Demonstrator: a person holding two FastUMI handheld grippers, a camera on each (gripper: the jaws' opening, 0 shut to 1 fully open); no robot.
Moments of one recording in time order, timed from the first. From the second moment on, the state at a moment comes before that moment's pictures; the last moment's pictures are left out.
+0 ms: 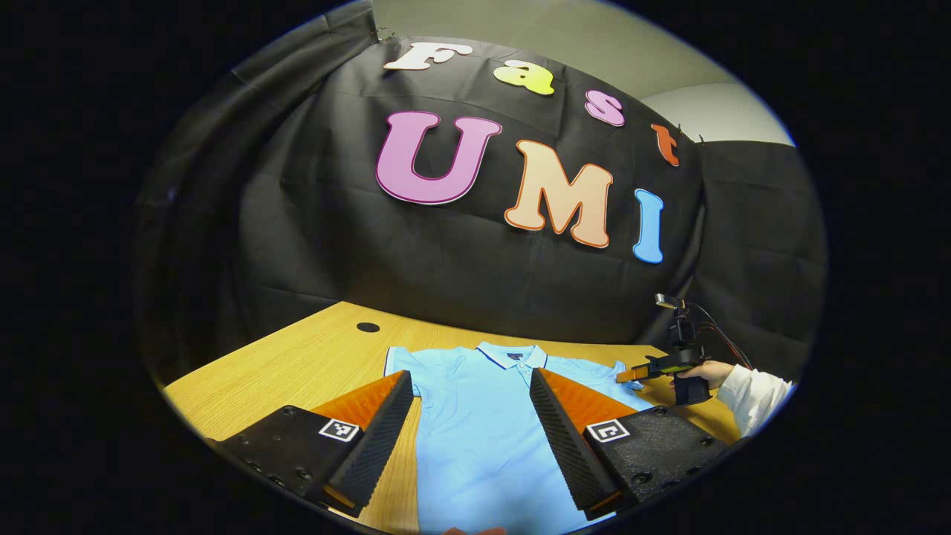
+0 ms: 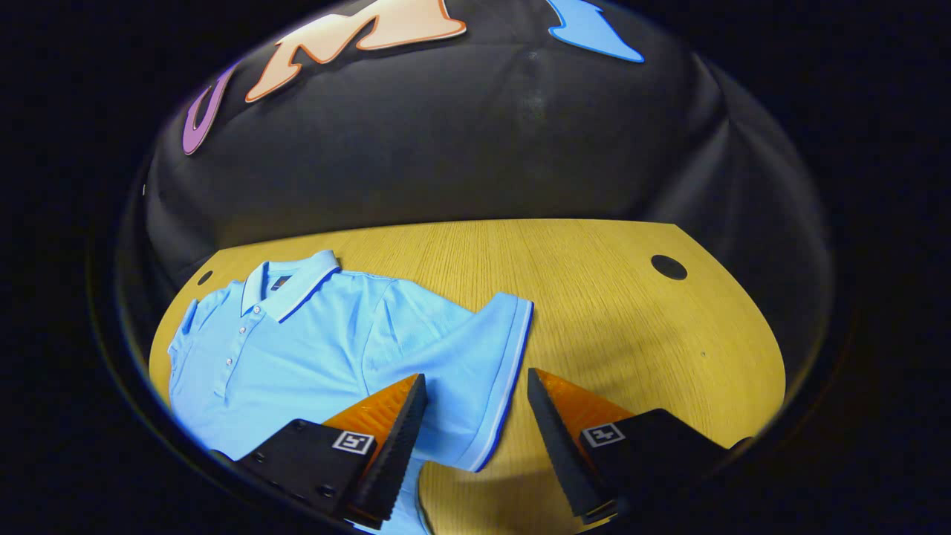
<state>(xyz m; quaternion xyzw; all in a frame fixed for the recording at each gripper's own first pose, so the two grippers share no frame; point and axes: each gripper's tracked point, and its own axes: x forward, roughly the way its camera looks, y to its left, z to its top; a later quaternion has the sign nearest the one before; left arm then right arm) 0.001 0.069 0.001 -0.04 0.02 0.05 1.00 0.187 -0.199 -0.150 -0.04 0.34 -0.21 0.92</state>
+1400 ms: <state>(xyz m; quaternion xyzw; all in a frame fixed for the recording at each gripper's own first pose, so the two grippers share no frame) 0.005 0.059 -0.003 -0.05 0.03 0.02 1.00 0.226 0.014 -0.145 0.08 0.28 0.00 0.96</state>
